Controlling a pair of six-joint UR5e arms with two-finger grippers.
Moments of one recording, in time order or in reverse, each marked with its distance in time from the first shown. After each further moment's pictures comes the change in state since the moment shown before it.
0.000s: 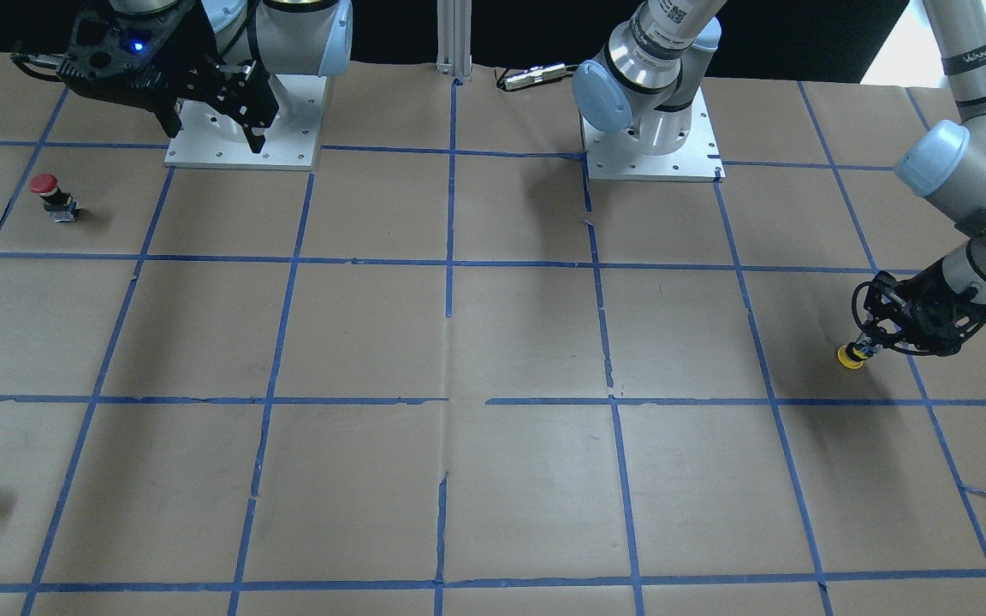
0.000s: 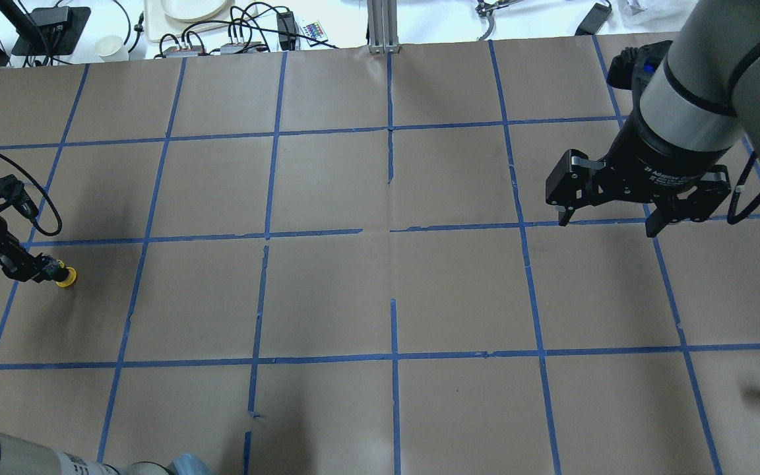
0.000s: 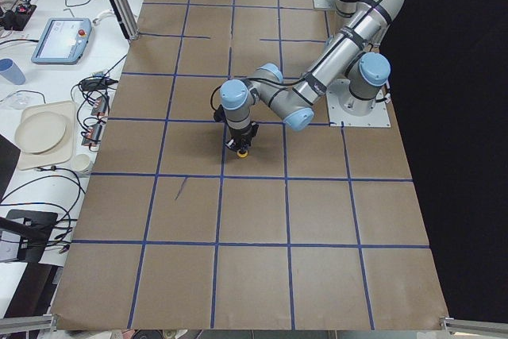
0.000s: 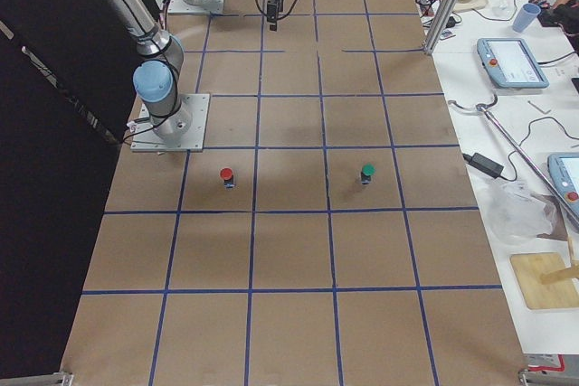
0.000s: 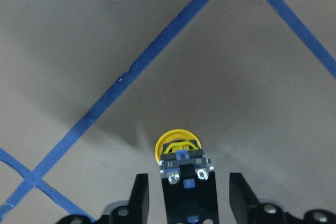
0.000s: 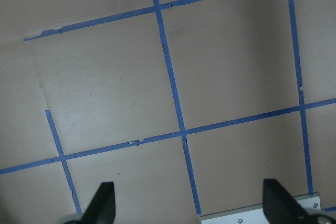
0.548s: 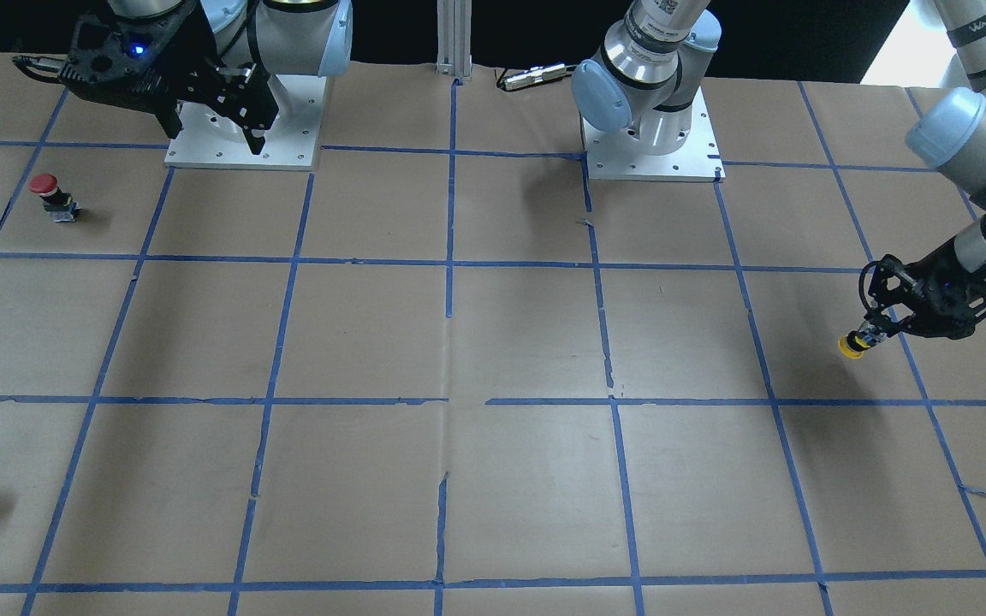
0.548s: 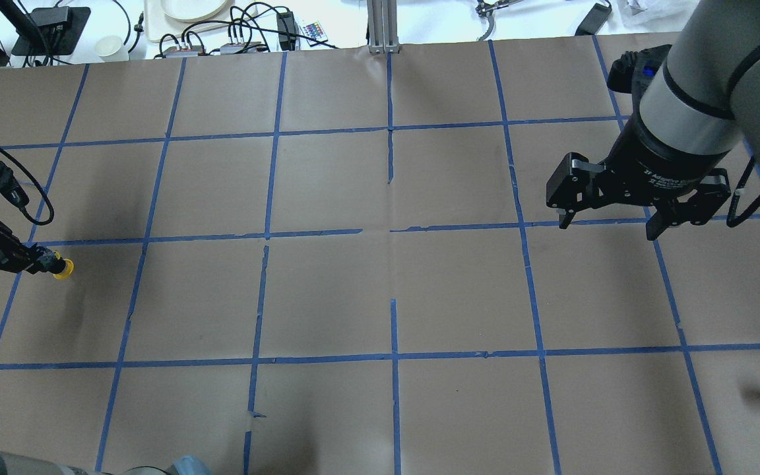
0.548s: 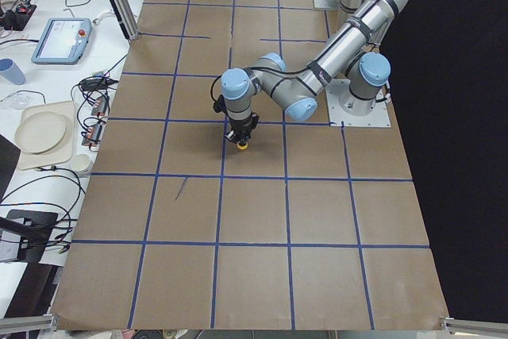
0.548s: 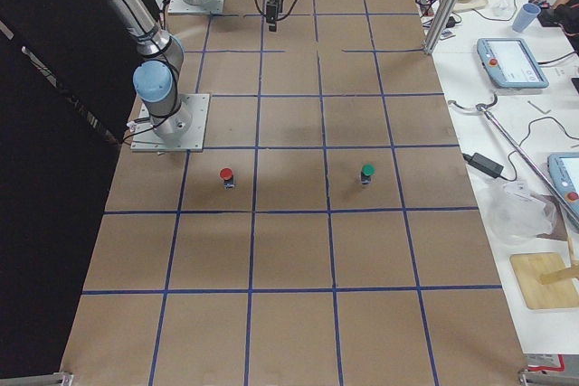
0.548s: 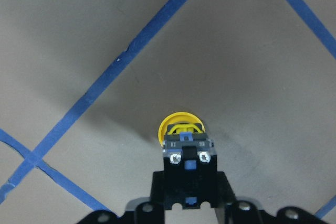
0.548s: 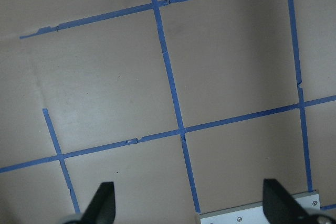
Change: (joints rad) left arm -0.017 0.098 0.027 -0.132 -0.072 -0.016; right arm -0.001 -0.003 0.010 0.003 -0.002 0.001
